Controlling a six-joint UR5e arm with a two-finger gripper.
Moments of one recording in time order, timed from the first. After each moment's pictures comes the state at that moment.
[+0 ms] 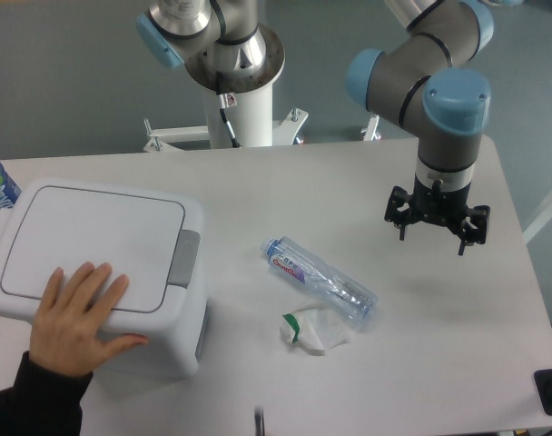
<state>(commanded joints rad) 2.75 -1.92 -1.64 -0.93 1.54 1.16</state>
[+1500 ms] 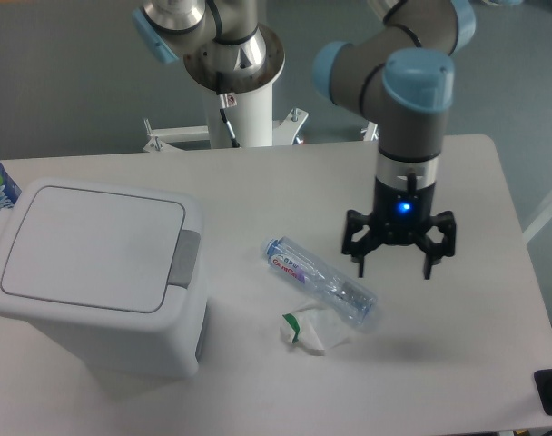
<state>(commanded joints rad) 2.59 -1.81 -1.60 -0.83 1.24 0.50</state>
